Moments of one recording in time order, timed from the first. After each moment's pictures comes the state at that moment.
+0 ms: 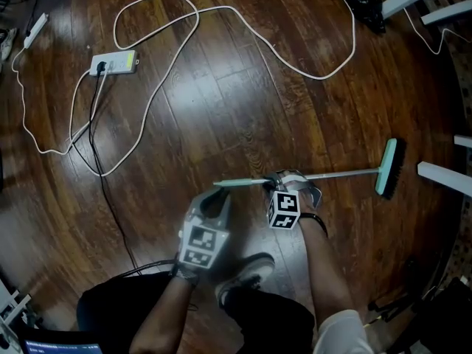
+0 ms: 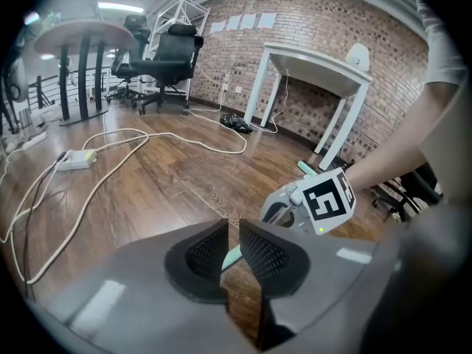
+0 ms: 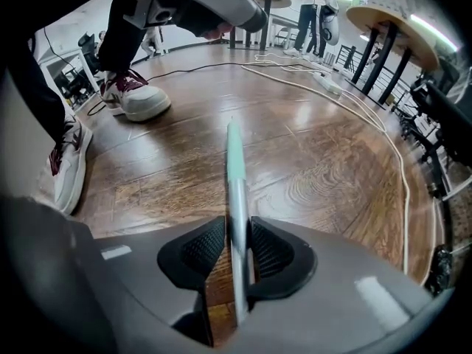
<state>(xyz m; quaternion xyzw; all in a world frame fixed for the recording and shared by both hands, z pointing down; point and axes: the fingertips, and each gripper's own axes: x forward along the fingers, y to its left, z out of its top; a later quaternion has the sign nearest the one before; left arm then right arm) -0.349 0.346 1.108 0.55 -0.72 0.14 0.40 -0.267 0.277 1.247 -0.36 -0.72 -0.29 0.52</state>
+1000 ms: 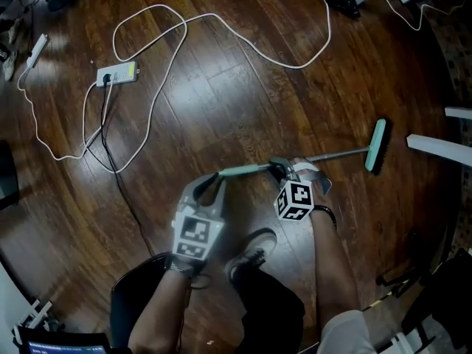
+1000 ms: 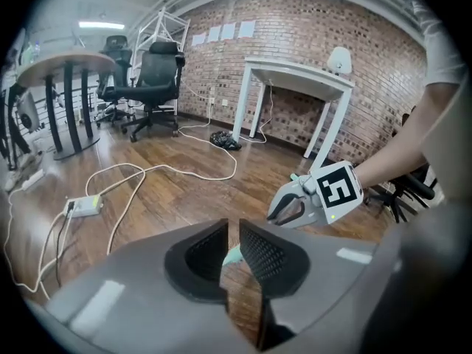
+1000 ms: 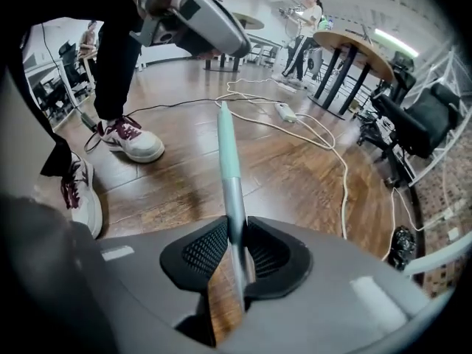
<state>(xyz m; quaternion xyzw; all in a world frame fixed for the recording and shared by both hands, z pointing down) -0.363 0.330 0.982 0.58 -0.72 0.17 0.35 -0.273 0.246 1.108 -0.27 -0.78 -0.27 0.49</state>
